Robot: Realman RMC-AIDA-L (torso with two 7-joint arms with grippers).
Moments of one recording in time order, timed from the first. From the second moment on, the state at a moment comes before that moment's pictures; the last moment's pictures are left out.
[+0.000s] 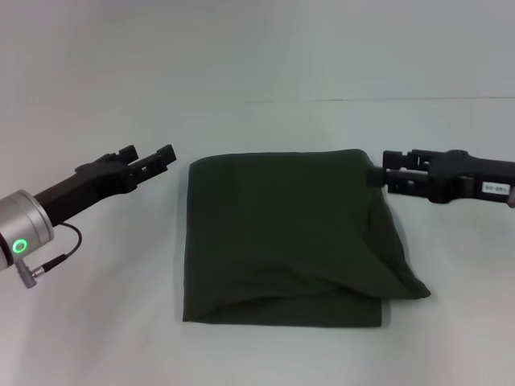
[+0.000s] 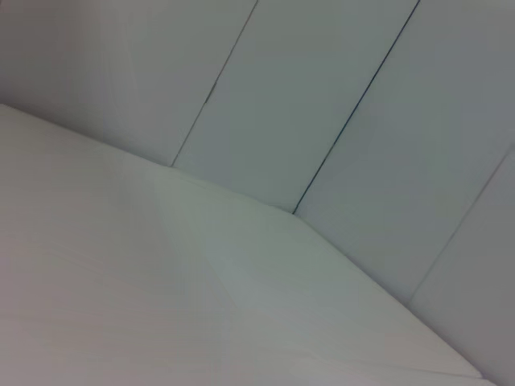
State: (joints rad) left arm -0.51 -2.14 0.56 0.52 1.73 1.19 -1.50; right arm 0.51 1.98 -0.92 -0.70 -1.73 -1.43 1.71
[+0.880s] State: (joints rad) left arm -0.59 -2.14 0.75 0.51 1.80 0.90 -1.59; right arm 0.52 1.97 -0.88 -0.71 -1.77 -1.46 1.78
